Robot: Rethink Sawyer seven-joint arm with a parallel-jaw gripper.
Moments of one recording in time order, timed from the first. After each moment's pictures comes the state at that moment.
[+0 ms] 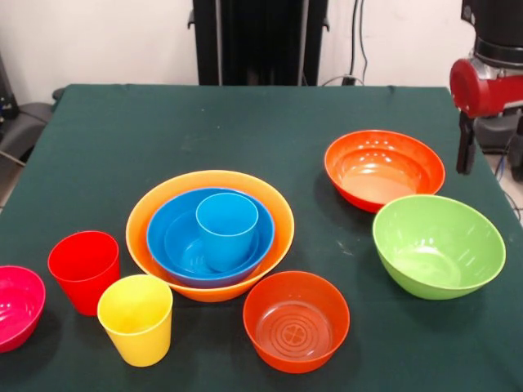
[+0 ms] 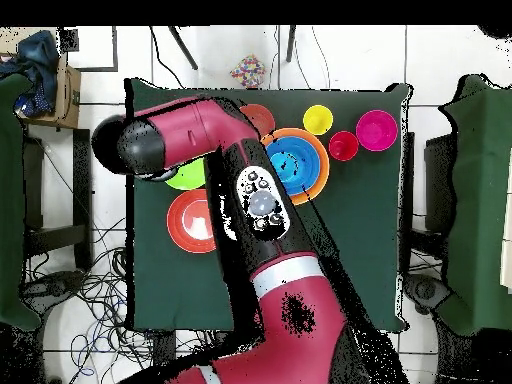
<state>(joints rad) -0.21 -0.62 0.47 1.33 -0.41 0.80 1.88</state>
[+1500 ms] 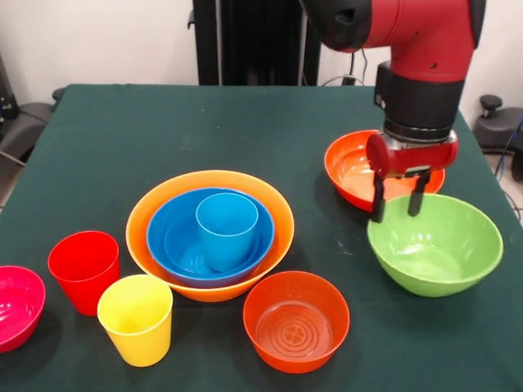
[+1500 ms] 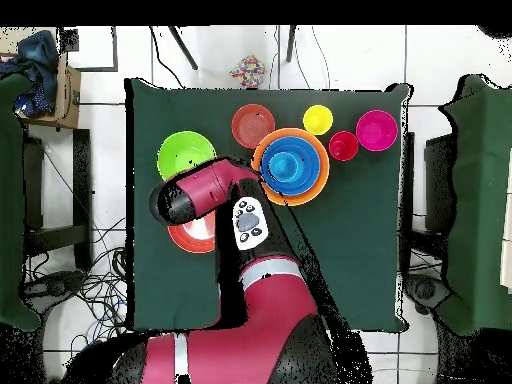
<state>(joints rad) -0.12 -0.48 0.24 1.46 -0.56 0.43 1.88</state>
